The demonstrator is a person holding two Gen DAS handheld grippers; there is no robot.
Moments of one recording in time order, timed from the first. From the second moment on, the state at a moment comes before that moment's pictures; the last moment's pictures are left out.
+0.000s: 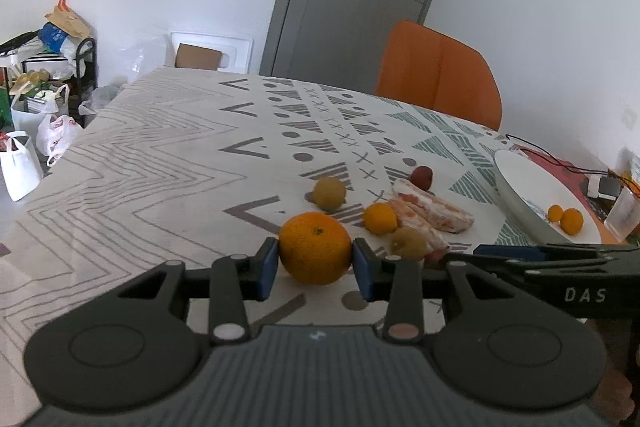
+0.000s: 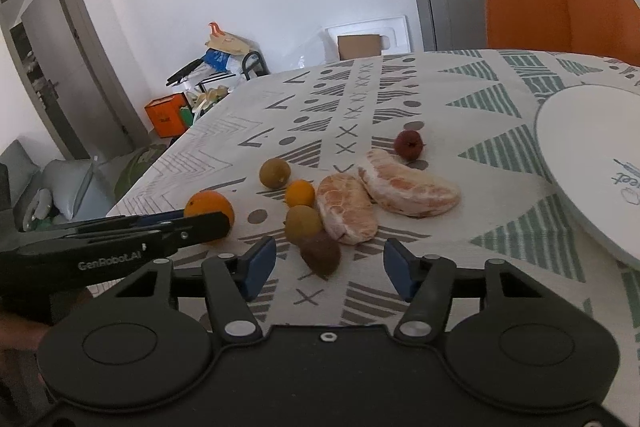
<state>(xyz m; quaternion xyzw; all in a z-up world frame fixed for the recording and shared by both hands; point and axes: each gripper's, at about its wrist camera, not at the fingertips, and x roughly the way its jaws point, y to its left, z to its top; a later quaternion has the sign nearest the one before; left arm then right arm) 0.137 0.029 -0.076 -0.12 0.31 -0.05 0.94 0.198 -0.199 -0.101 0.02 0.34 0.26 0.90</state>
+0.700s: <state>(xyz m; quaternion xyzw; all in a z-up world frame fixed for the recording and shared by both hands) 0.135 0.006 -0.060 -0.09 0.29 -0.07 0.95 0.187 -0.234 -0.087 0.06 0.31 0.24 0.92</state>
